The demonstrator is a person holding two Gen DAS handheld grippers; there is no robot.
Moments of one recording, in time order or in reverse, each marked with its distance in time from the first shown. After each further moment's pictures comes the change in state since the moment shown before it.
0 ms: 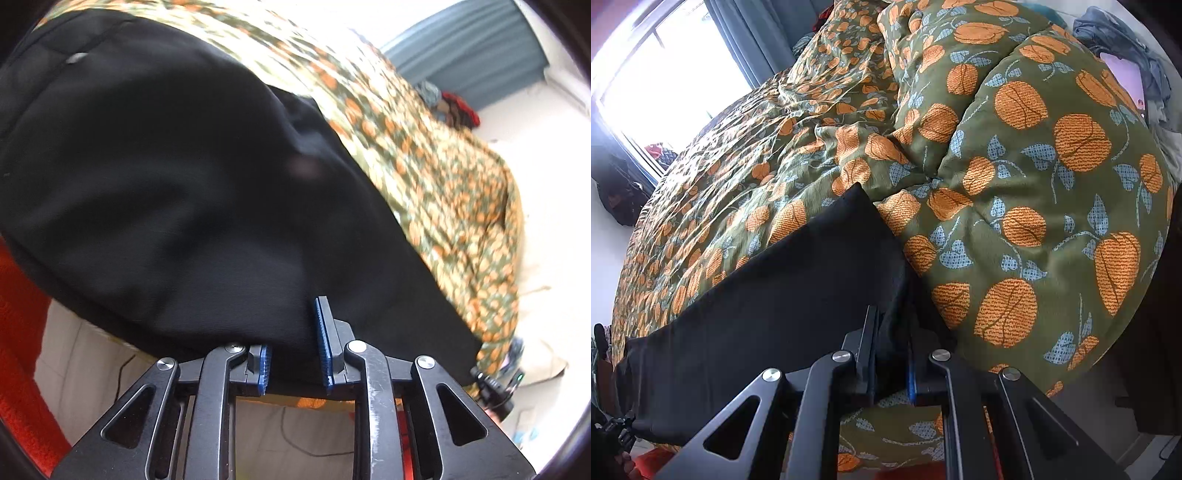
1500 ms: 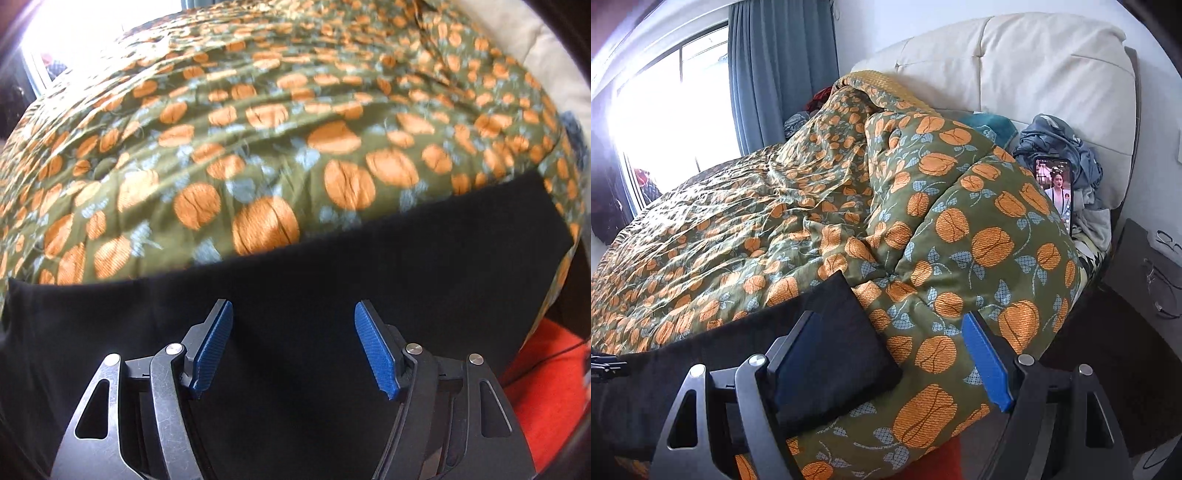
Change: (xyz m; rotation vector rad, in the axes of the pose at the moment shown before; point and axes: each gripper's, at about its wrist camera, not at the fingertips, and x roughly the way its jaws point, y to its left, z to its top) left arm 0.165 -0.257 -0.069 0.880 0.216 0.265; right arm -0.084 0.011 -0.031 -0.060 -0.402 -0.185
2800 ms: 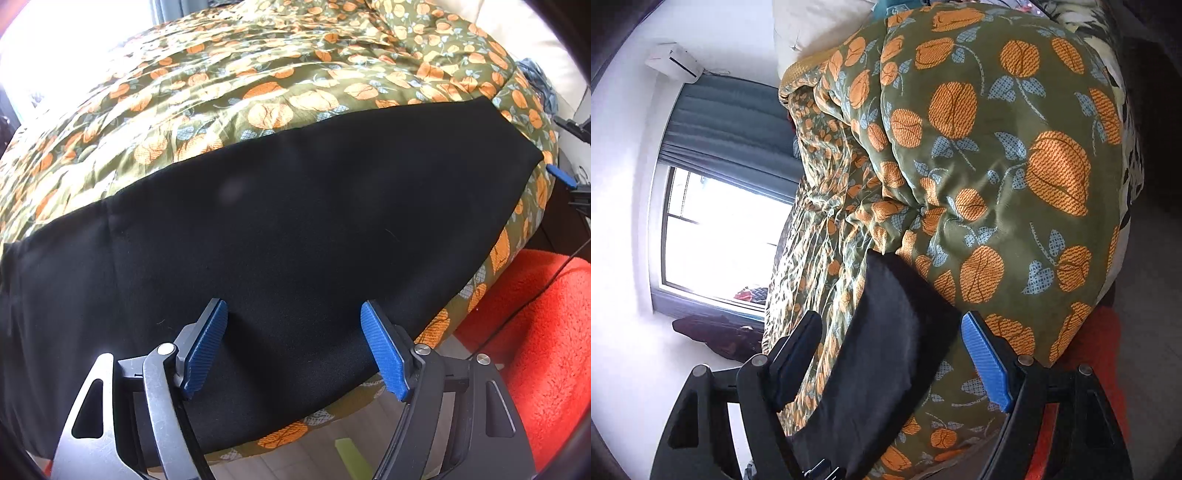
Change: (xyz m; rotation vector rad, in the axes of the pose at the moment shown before) left arm -0.016 -0.045 -0.070 0.108 -0.026 -0.021; right arm 0.051 -0.086 -0.027 0.742 0.298 0.548
